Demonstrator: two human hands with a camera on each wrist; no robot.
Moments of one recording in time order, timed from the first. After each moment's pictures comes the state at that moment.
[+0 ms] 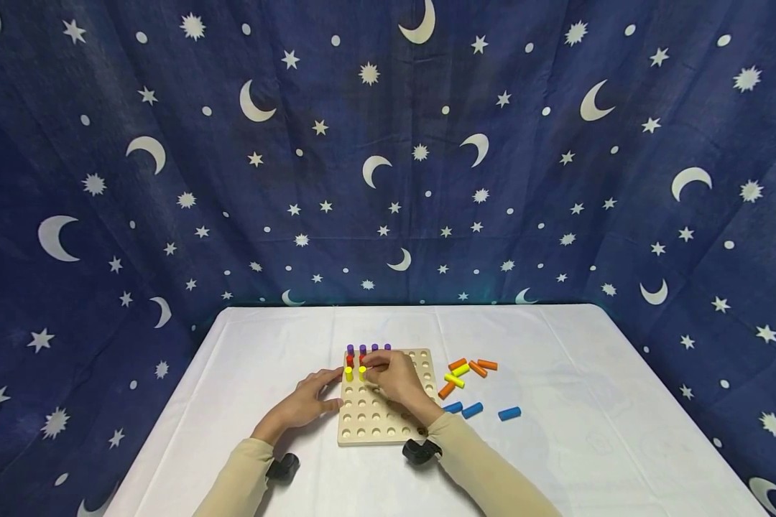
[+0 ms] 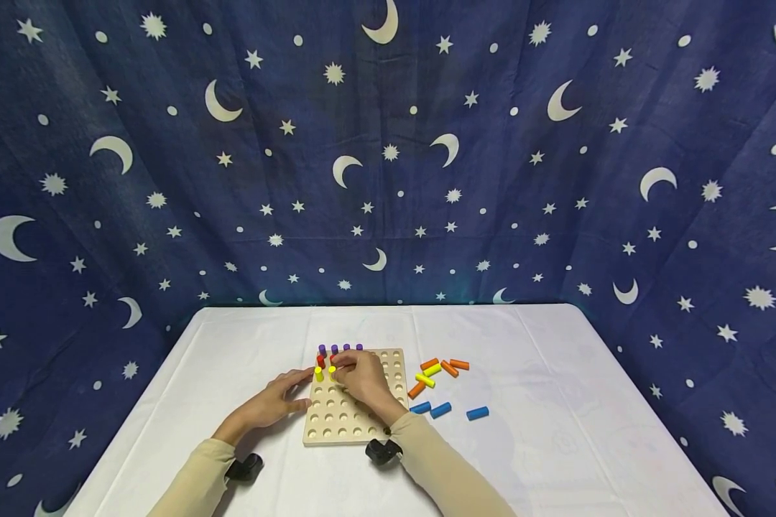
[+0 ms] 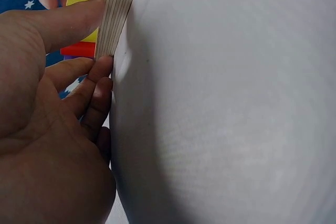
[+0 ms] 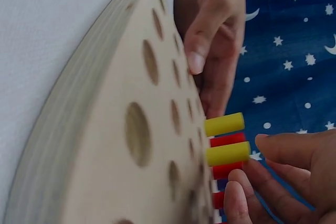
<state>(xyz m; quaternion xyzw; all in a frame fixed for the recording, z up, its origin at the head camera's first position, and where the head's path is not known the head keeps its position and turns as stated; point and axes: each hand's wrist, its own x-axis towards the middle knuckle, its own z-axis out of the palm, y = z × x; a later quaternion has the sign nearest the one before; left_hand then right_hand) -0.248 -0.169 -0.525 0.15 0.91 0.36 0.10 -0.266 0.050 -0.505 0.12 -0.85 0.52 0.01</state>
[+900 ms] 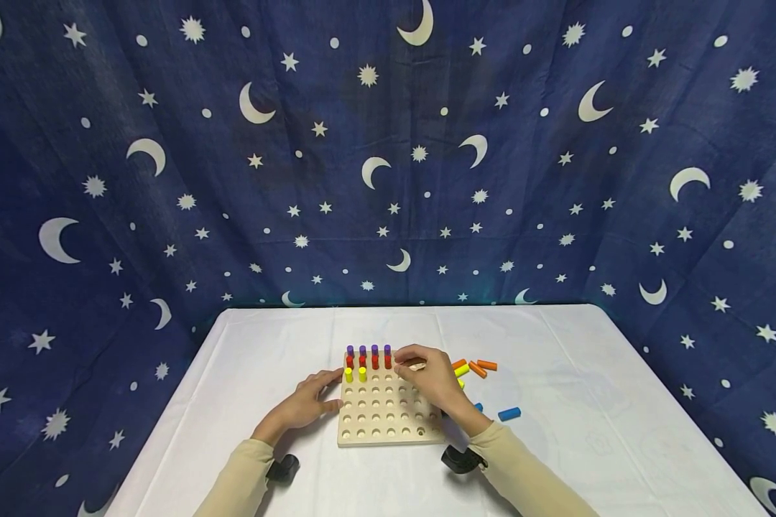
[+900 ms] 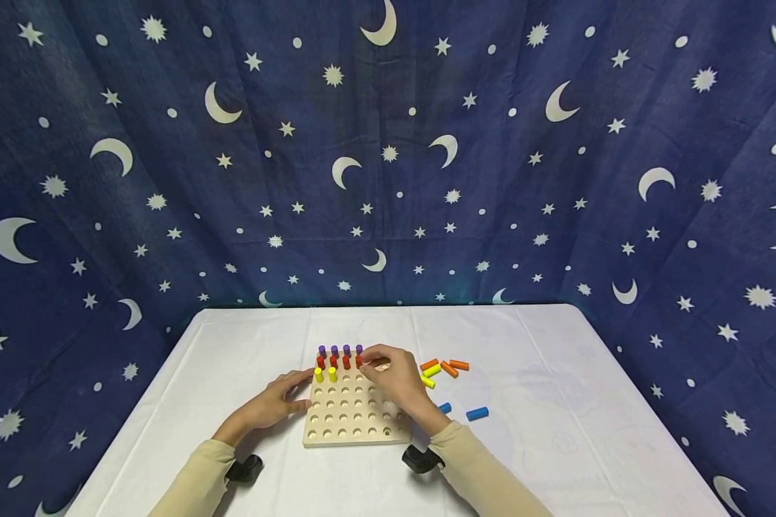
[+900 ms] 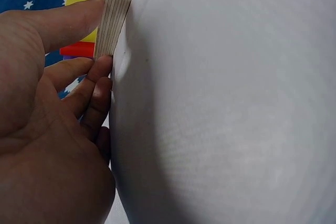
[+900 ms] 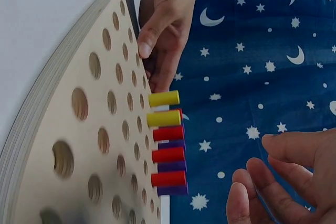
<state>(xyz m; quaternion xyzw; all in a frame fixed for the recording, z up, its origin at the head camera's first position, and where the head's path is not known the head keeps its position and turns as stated) -0.247 -0.169 -0.524 0.15 0.92 0.36 0.11 -0.240 0.109 -0.470 0.13 -0.85 0.51 0.08</state>
